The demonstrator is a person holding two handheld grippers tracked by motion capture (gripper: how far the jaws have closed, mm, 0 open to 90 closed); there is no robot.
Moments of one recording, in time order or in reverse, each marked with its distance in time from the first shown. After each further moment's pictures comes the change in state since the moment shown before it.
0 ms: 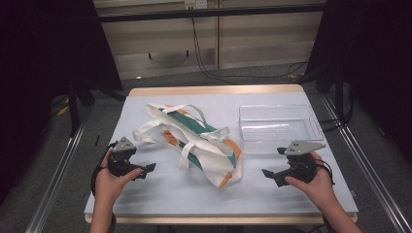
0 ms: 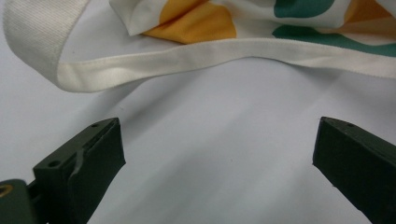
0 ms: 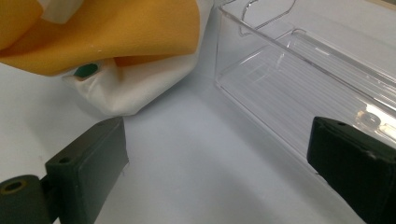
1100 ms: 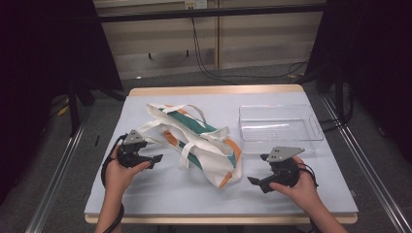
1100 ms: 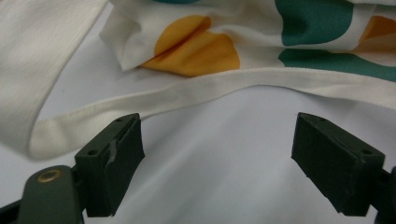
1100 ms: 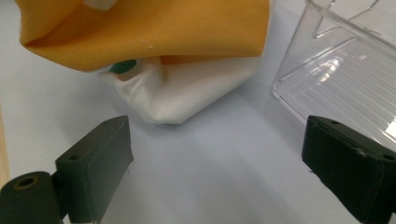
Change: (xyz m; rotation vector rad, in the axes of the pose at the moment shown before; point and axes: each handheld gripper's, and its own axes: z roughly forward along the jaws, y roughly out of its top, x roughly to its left) left arm 0.002 0.024 0.030 -0.018 0.005 0.080; right arm 0.029 0.006 0.031 0.038 0.095 -0.053
